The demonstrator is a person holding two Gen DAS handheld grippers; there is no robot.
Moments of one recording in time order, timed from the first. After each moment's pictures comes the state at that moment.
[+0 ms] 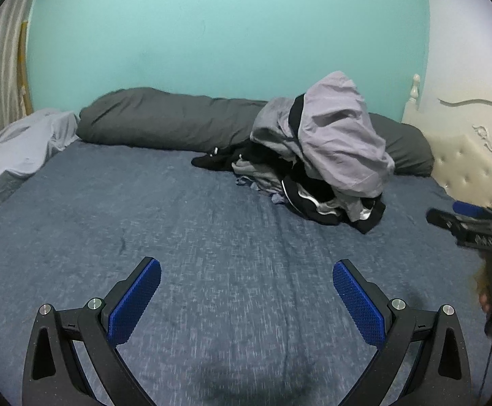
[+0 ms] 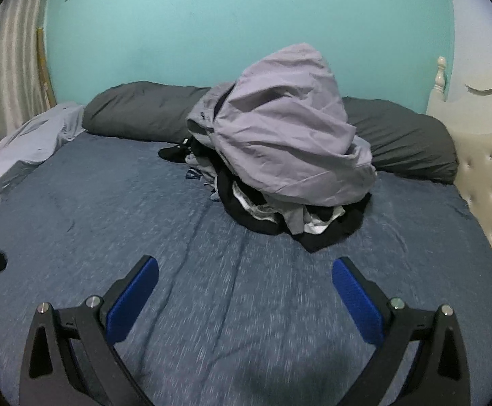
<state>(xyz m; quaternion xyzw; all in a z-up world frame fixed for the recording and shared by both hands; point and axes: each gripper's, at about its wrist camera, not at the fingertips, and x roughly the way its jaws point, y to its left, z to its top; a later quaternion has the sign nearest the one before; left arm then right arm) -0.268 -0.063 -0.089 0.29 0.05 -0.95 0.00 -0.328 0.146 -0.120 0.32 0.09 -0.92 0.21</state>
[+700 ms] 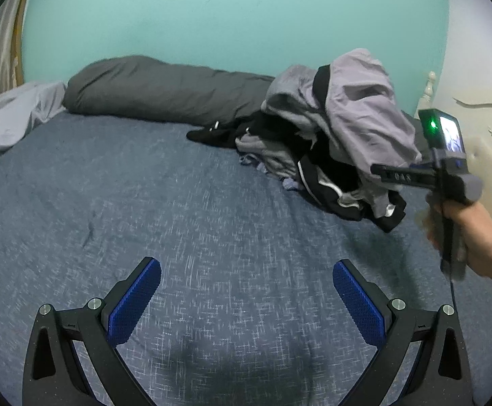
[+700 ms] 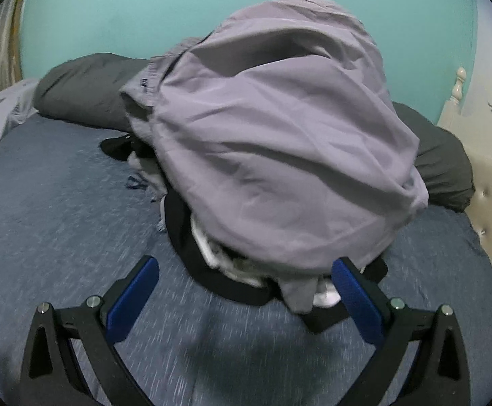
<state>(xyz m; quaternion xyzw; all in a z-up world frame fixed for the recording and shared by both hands) -0.352 -0.091 -0.166 0.32 0.09 -0.94 0.00 -0.512 0.055 -0.197 0.32 0.15 -0.92 0.16</state>
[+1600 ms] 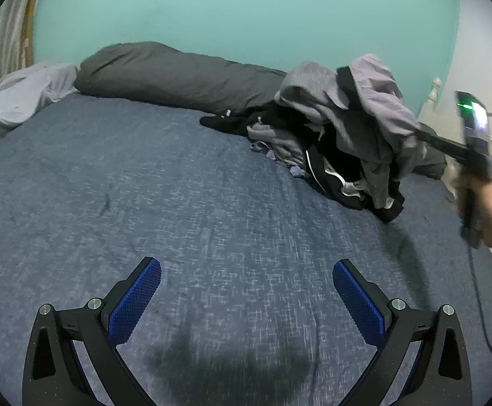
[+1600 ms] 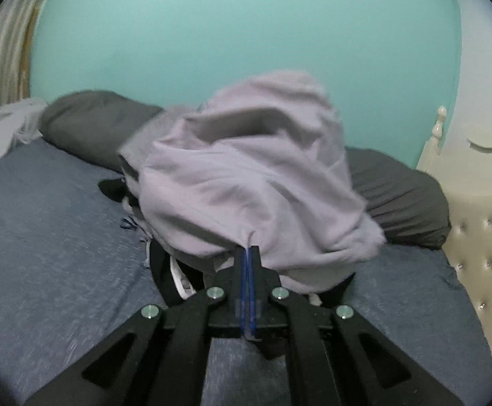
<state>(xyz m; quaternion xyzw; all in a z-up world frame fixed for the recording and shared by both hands) -0.302 -0.113 -0.164 0.32 0.11 -0.94 0.00 -0.458 0.127 -0.113 0.22 0.15 -0.95 0.17</state>
